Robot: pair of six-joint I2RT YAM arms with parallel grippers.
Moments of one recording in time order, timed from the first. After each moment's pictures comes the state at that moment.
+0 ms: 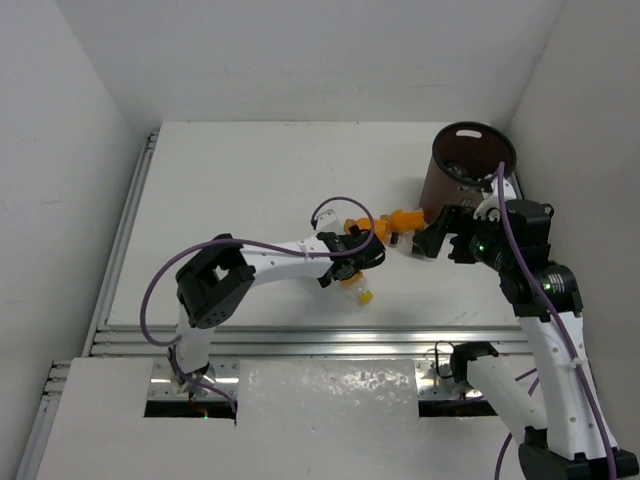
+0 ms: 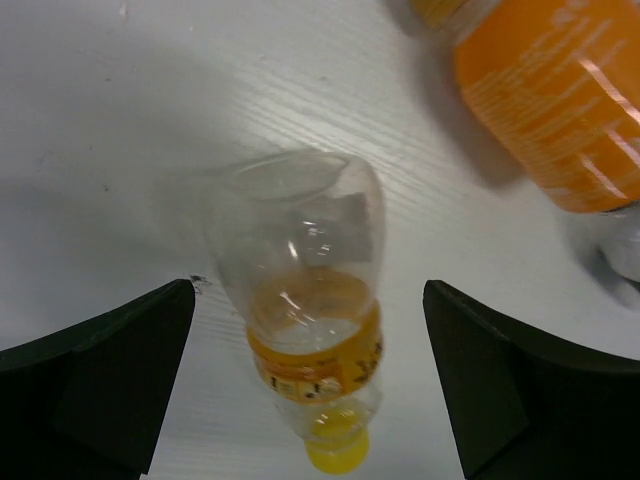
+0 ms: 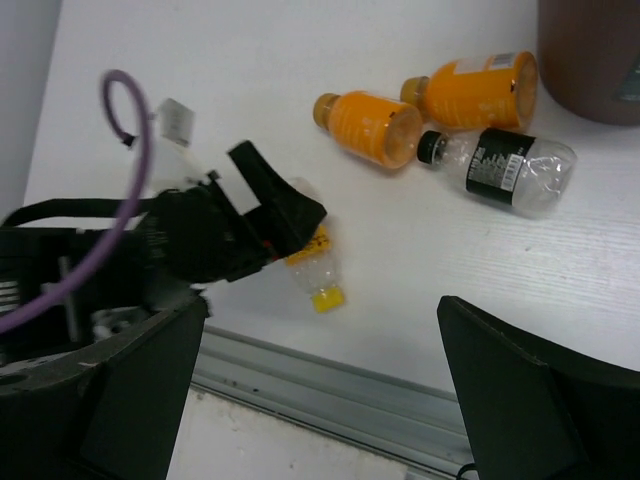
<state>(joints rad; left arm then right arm) -0.99 1.94 1.38 -0.63 -0.57 -1.42 0.11 0.77 1.02 -0.81 -0.26 0.33</state>
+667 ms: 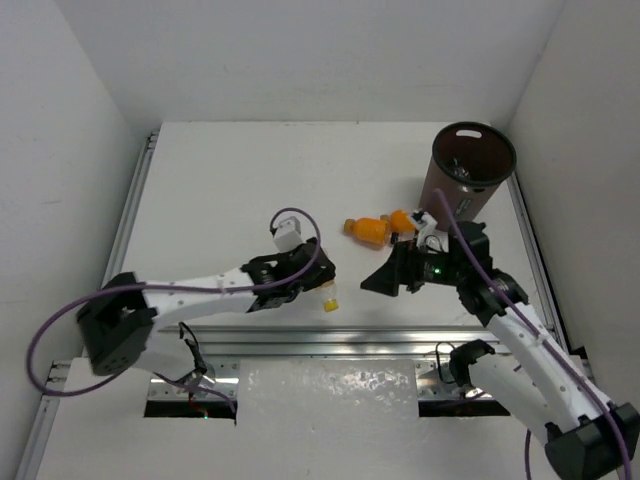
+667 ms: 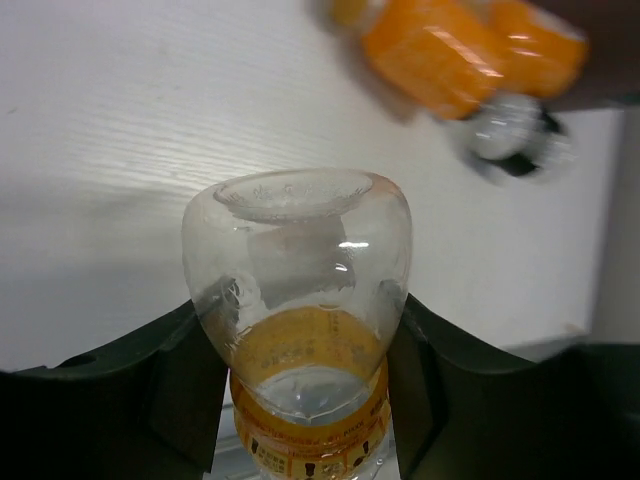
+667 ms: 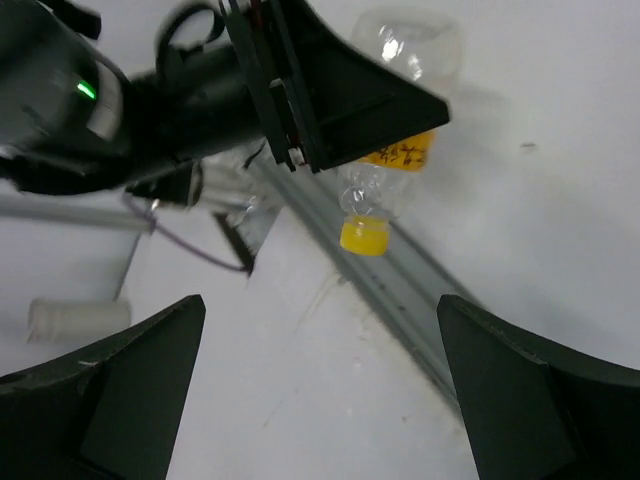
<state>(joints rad) -0.97 1.43 0.83 -0.26 -0.51 -1.21 0.34 0.76 0.61 -0.36 -0.74 0.52</state>
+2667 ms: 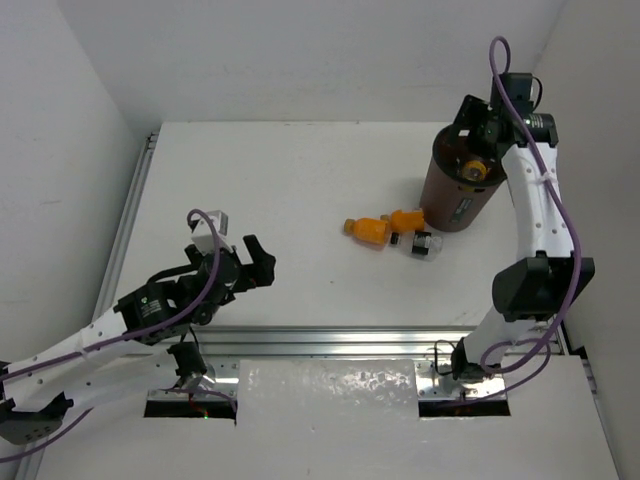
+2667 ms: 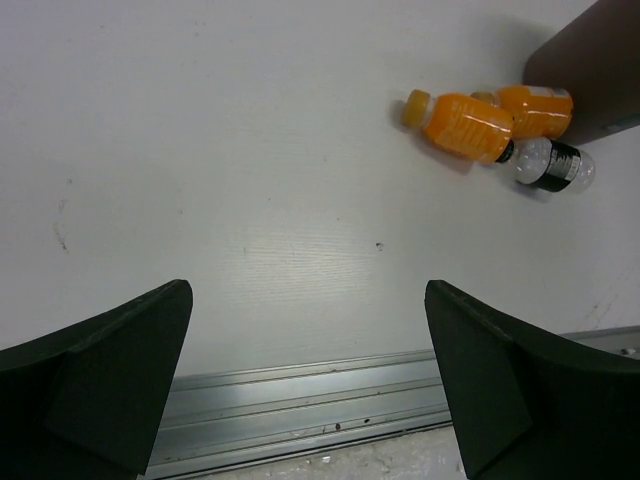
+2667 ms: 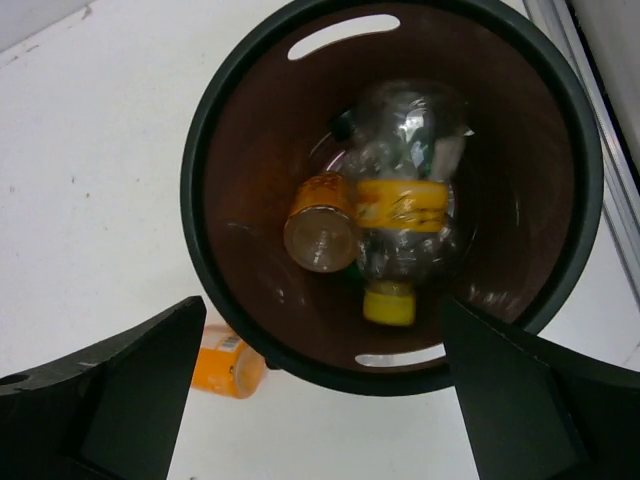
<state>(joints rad) -0.99 0.71 0.86 -0.77 -0.69 -0.83 -0.04 1.70 1.86 -0.92 0.15 0.35</state>
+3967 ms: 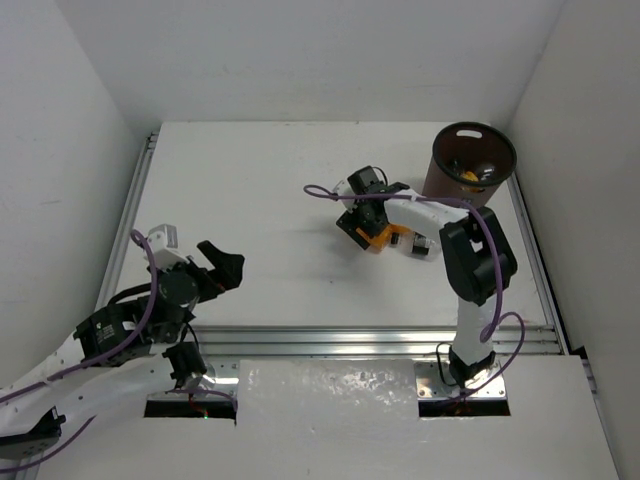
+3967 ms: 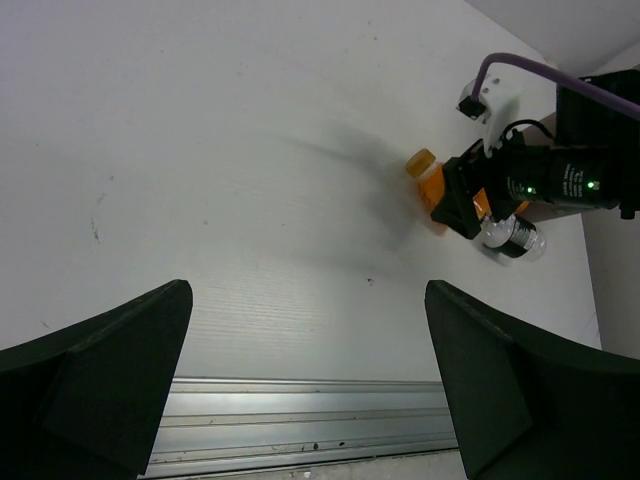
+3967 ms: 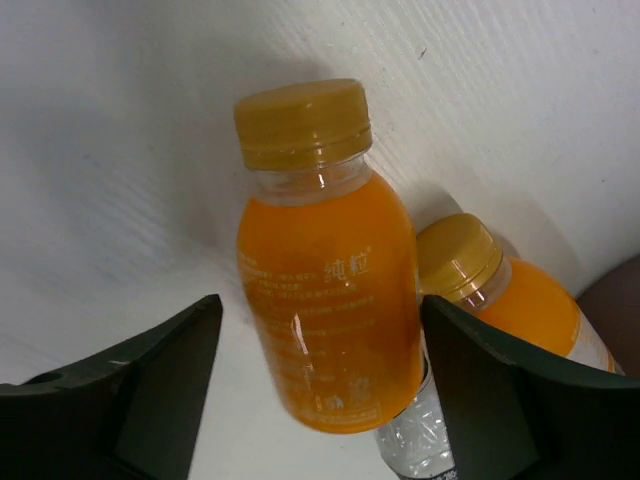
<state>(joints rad) -0.99 0.48 0.83 -0.91 -0.80 -0.97 0.50 1.93 1.31 -0.53 0.10 -0.37</state>
